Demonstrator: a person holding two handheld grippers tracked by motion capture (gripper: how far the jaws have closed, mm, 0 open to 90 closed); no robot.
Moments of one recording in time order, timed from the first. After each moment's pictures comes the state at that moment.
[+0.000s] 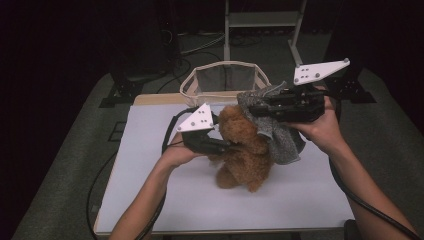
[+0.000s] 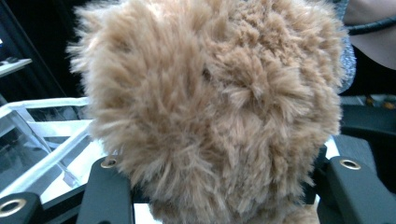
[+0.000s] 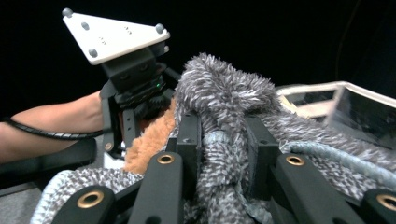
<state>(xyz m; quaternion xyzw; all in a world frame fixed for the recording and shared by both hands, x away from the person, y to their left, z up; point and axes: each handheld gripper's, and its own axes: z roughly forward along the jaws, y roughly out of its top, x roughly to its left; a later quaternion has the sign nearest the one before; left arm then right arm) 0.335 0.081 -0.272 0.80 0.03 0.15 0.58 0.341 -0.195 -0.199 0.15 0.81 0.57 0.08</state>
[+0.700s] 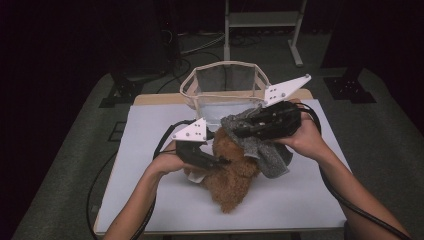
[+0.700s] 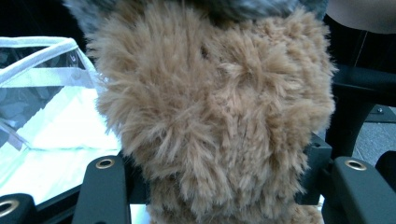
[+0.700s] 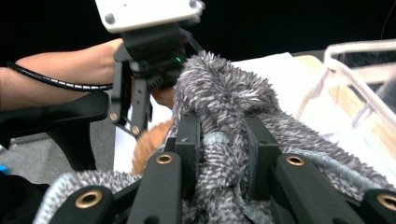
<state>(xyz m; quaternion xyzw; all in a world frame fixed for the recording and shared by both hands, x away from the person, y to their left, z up) 0.336 0.096 -0.314 0.84 0.02 0.08 0.54 0.343 -0.161 -0.234 0.11 0.86 0.50 0.04</state>
